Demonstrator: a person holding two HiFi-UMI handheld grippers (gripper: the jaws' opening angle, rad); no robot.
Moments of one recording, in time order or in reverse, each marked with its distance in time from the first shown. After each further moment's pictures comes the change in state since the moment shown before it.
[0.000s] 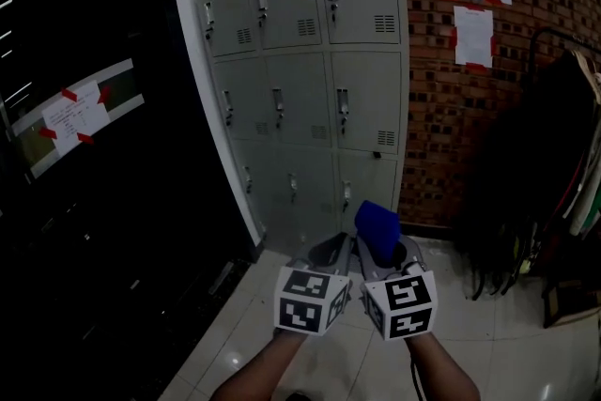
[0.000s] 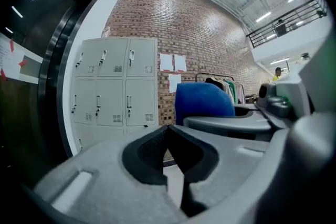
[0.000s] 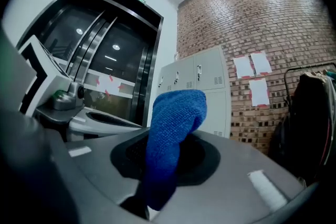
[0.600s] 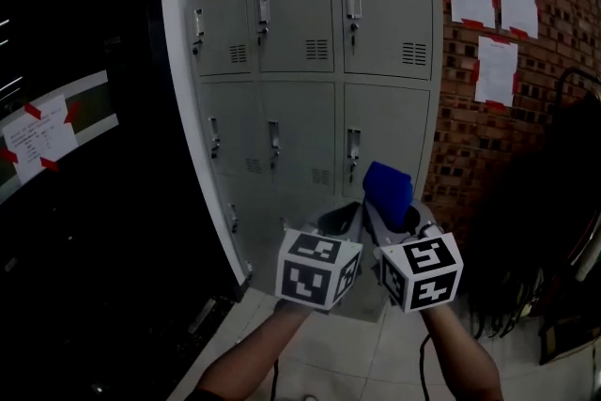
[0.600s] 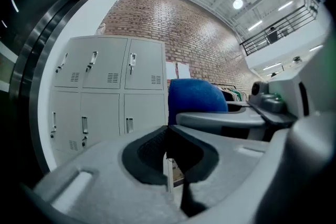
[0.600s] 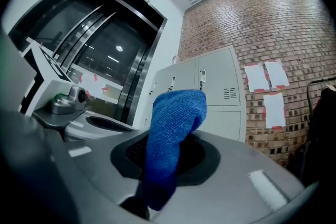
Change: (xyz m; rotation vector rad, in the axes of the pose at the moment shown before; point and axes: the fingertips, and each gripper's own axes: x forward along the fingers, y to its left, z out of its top) left arm 0.173 0.140 0.117 0.029 -0.111 -0.093; right arm 0.221 -0.089 0.097 -0.094 -0.094 -0.018
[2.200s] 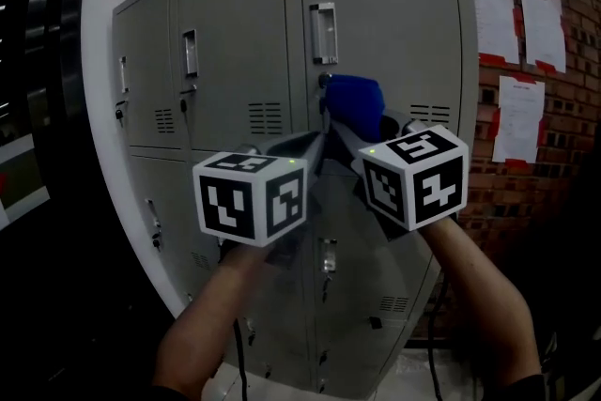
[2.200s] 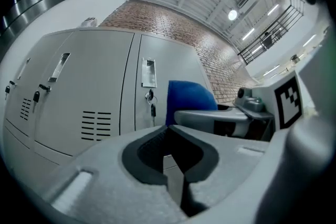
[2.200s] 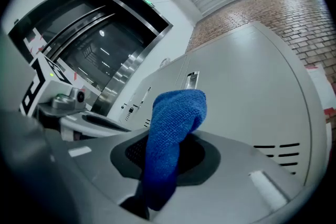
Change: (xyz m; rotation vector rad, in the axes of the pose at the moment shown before) left arm 0.280 0.206 0.207 0.061 -0.194 -0.017; right arm 0.327 -0.210 0.147 -0.143 -0.157 0.108
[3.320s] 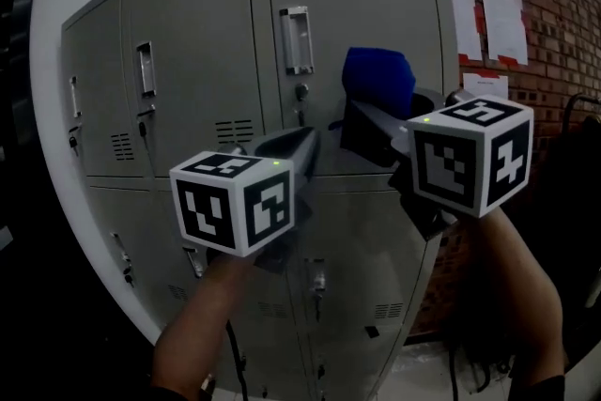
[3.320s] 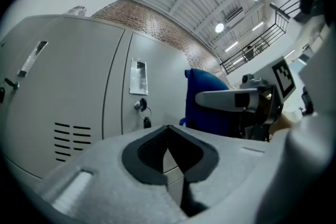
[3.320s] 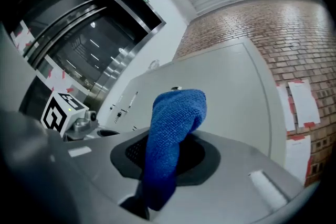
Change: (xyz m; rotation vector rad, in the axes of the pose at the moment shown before) left arm 0.026 -0.004 0.024 0.006 -0.064 -0.221; right arm -0.035 -0.036 0.049 -0.008 0.037 -0.128
